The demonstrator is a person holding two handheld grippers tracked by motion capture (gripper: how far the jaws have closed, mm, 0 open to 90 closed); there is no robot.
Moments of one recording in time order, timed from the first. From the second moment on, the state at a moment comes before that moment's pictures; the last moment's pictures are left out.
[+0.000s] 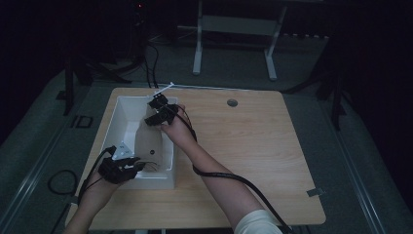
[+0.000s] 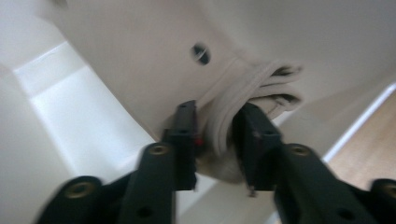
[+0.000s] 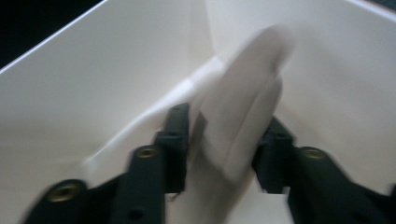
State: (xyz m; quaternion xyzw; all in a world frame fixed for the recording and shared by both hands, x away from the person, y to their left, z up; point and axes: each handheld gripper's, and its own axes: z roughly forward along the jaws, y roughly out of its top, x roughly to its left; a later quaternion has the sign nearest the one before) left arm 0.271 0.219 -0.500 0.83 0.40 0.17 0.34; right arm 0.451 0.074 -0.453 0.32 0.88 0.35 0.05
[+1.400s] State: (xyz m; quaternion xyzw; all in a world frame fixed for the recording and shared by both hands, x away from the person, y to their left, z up) left arm 0.254 0.193 -0.444 0.74 0.43 0.17 0.49; right arm 0.433 0.014 -0.420 0.23 0.86 0.45 0.00
